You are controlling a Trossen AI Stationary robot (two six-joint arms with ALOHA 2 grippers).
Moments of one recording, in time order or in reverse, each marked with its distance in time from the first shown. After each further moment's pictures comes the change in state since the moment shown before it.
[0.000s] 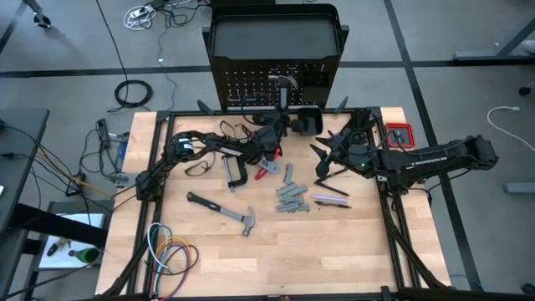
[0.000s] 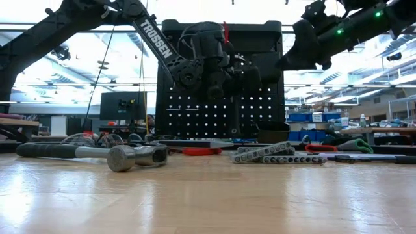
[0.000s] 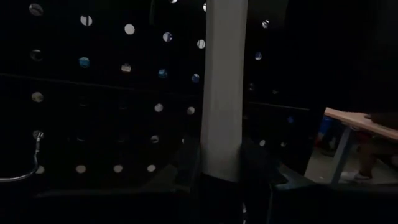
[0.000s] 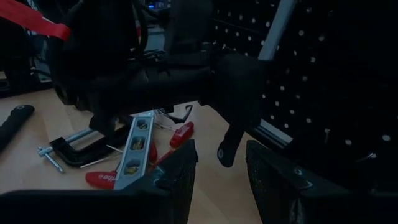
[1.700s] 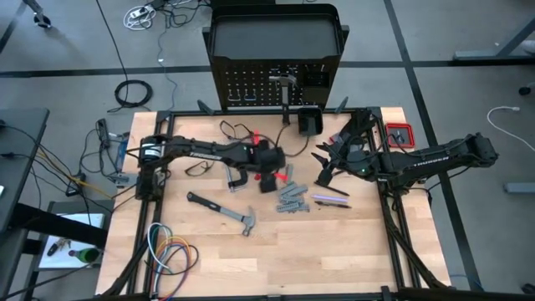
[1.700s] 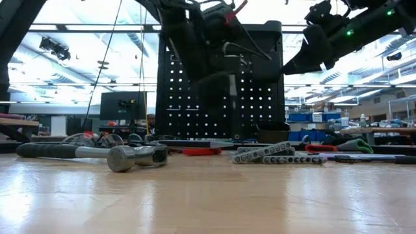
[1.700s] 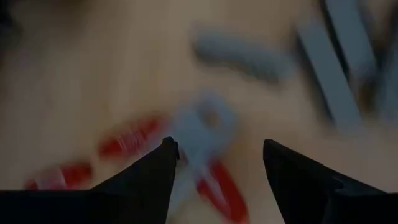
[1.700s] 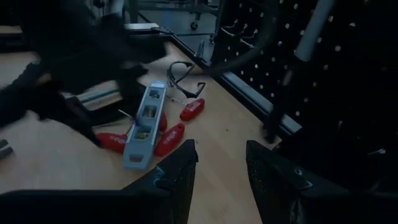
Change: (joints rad) left arm -0.188 -0.352 0.000 -1.759 0.777 0.035; right arm 0.068 -0.022 -0.001 -0.127 0.000 -0.034
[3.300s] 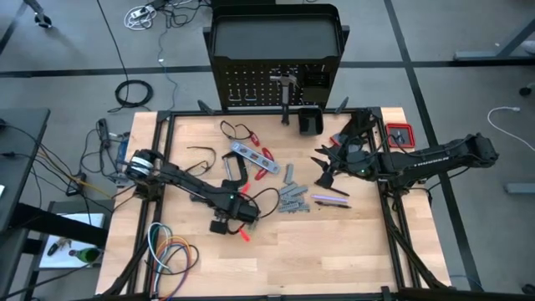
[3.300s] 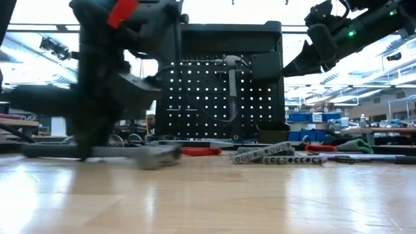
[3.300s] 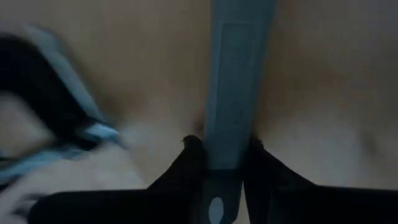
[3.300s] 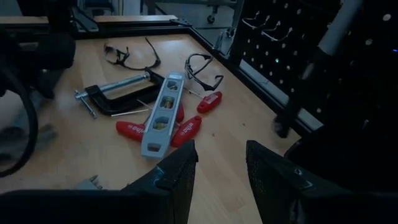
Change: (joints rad) left arm -0.339 -0.037 -0.253 -0.343 -0.038 -0.117; right arm 0.000 0.002 0.000 -0.023 -0.077 0.000
